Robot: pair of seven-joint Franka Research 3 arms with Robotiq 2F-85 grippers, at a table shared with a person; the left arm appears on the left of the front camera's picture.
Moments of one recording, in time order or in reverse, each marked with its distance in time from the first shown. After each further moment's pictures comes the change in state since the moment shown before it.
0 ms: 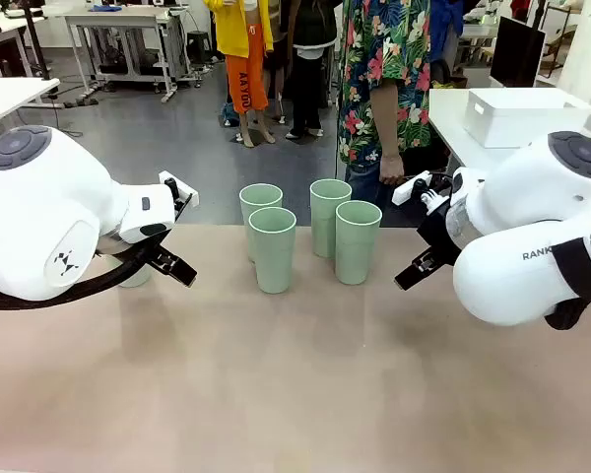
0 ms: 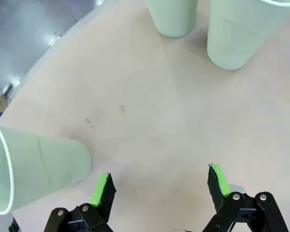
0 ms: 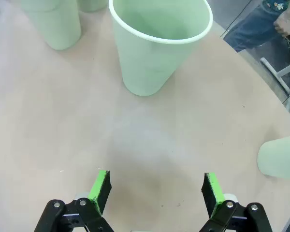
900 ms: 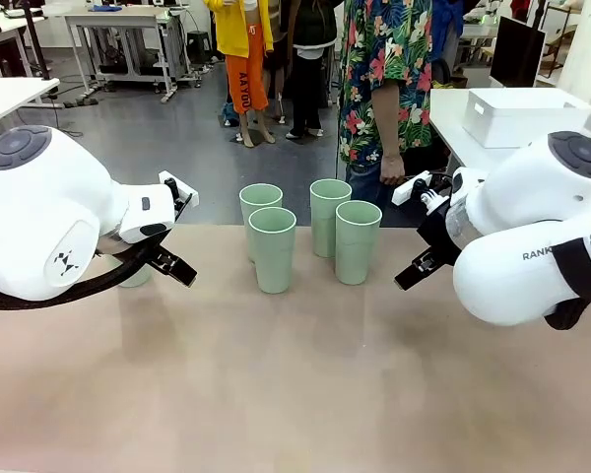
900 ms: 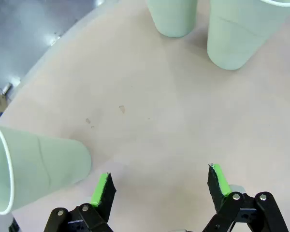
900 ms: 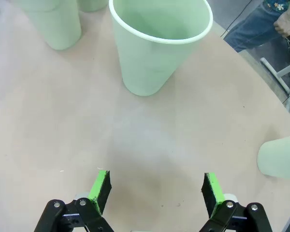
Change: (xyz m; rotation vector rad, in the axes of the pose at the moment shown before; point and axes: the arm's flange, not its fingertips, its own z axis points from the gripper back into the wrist) left arm 0.000 0.000 0.000 0.000 0.000 0.000; right arm 0.000 0.000 0.000 0.000 0.000 0.001
